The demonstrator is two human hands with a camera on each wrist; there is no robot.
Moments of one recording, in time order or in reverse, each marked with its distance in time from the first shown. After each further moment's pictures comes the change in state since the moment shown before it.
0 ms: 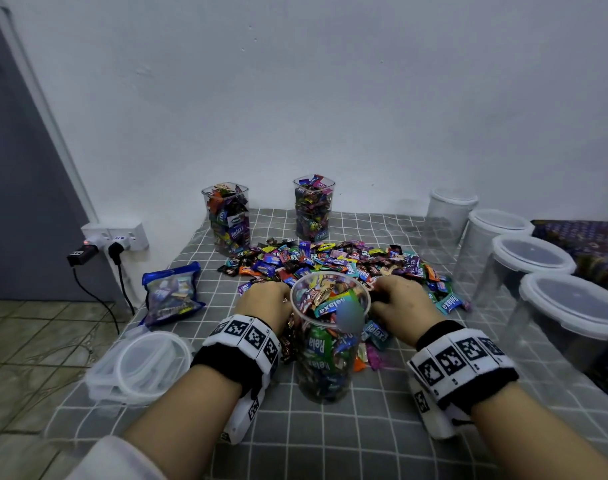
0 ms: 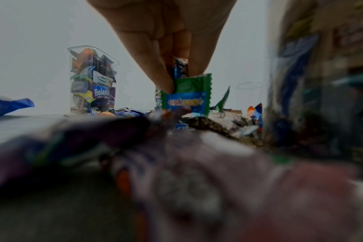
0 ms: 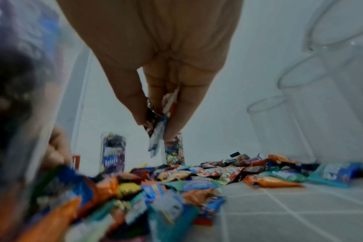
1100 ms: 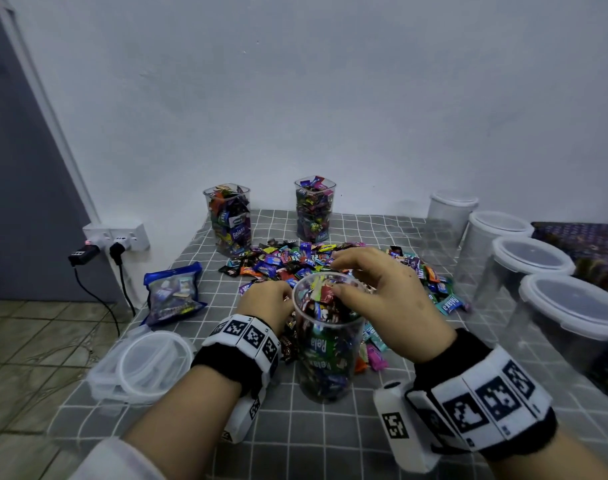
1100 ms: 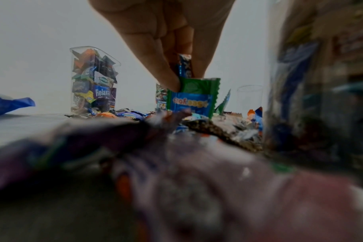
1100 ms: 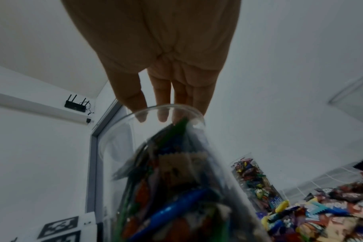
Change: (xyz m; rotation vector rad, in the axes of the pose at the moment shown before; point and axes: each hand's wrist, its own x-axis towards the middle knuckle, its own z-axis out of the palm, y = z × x) left_hand -0.005 0.002 -0.005 -0.102 0.041 -0.025; right_hand -0.044 -0.059 -0.035 0.522 0.205 -0.355
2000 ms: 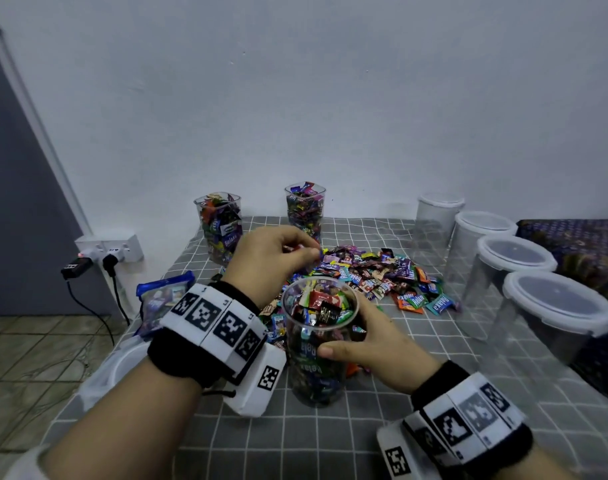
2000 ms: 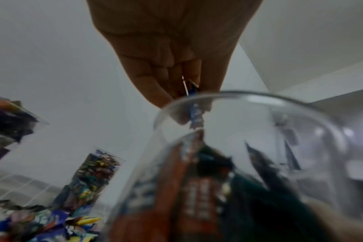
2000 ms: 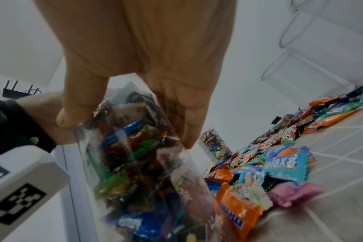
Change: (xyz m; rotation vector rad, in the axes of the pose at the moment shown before) left_hand -0.015 0.036 -0.069 -0.692 0.206 0.283; right_hand -0.029 0.050 0.018 0.390 -0.239 0.240
